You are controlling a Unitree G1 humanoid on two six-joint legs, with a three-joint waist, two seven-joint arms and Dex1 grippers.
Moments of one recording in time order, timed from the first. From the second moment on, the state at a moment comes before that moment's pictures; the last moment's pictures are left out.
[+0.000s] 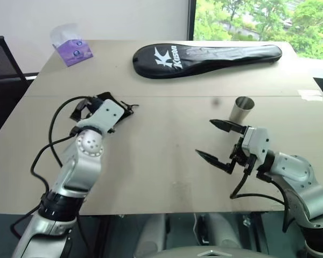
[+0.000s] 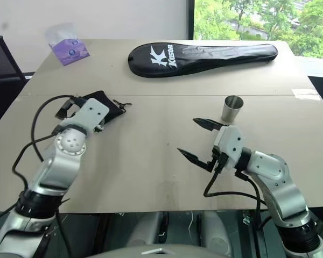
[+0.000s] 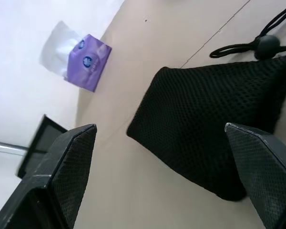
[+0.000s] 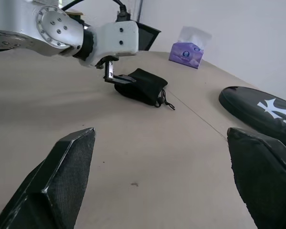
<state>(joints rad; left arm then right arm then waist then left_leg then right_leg) -0.41 0.69 -0.21 -0.17 0.38 0.78 -0.12 -0.08 -0.51 0.09 -0.58 0.35 0.22 0.74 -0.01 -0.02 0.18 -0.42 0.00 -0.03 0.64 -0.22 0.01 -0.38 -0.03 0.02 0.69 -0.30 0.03</state>
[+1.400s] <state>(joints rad) -0.43 0.70 -0.28 -0.07 0.59 0.75 -0.30 0.00 -0.53 0.08 -0.68 0.32 0.25 0.65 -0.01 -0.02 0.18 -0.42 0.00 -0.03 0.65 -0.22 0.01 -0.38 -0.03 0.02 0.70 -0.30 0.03</state>
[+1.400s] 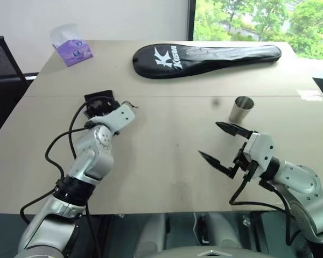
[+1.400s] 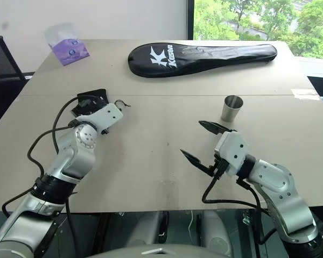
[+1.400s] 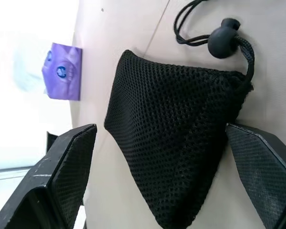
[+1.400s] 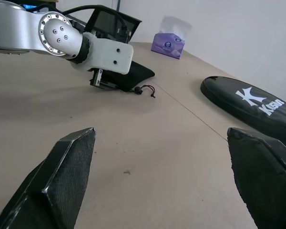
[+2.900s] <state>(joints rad) -0.40 0.80 -0.21 0.02 0.64 0.53 -0.33 -0.02 -0.52 0.09 -0.66 0.32 0.26 0.65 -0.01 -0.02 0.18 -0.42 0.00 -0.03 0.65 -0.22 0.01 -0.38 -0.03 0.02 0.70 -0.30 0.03</state>
